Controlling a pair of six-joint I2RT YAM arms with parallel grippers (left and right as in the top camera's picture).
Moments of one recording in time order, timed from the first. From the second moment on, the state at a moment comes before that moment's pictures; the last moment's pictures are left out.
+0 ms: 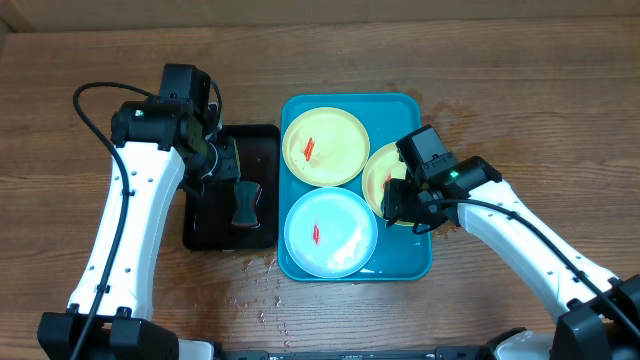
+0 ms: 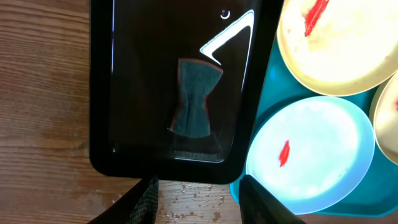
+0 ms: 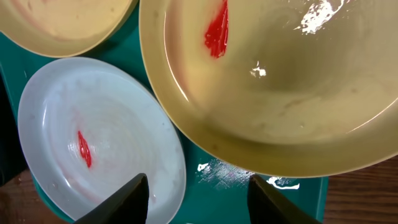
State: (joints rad) left arm -0.09 1.57 1.50 -1.31 0.05 -0.28; right arm 0.46 1.53 1.05 -0.83 -0.15 0.55
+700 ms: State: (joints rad) left arm -0.09 1.57 1.50 -1.30 0.07 -0.28; right arm 0.46 1.58 0.98 -0.77 -0.14 0.57
